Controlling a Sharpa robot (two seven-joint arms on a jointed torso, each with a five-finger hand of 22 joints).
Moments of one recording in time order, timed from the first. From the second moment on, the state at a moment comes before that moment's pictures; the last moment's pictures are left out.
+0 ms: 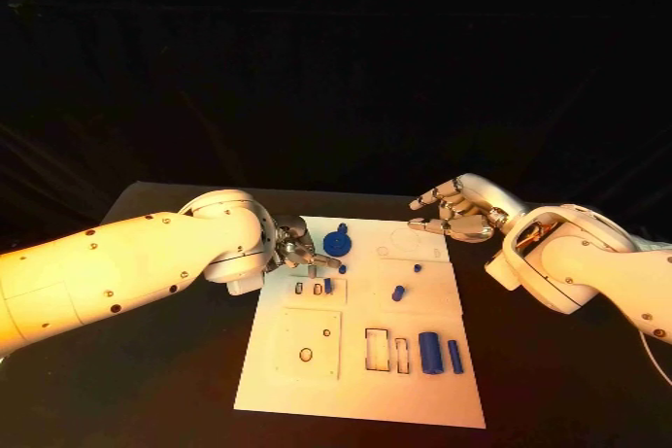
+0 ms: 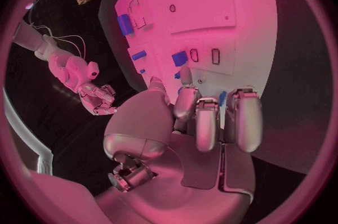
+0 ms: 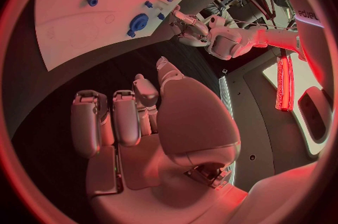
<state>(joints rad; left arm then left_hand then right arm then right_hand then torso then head) 1.35 -0.73 -0.02 1.56 -1.04 0.12 -0.66 1.08 0.11 -0.24 0.29 0.05 0.91 0.05 0.64 0.58 1.36 -0.02 1.28 1.22 1.47 -0.08 1.57 1.31 0.05 1.47 0.03 1.47 1.31 1.26 -0.96 0.01 1.67 -1.12 -0.40 -0.06 1.35 -0.07 0.09 0.21 0.15 0.96 0.15 0.07 0.10 1.31 0.06 1.06 1.19 1.46 -0.01 1.37 1.29 0.05 1.41 0.10 1.47 1.31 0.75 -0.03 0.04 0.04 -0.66</state>
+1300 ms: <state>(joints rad) 1.34 -0.62 -0.03 1.46 -1.10 0.26 -0.70 1.10 0.13 -0.26 0.28 0.05 0.89 0.05 0.66 0.62 1.36 -0.02 1.28 1.23 1.47 -0.08 1.57 1.31 0.05 1.47 0.03 1.47 1.31 1.26 -0.95 0.01 1.66 -1.13 -0.40 -0.08 1.36 -0.07 0.09 0.21 0.16 0.96 0.15 0.07 0.10 1.31 0.06 1.06 1.19 1.46 -0.01 1.37 1.29 0.05 1.41 0.10 1.47 1.31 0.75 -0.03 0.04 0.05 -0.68</state>
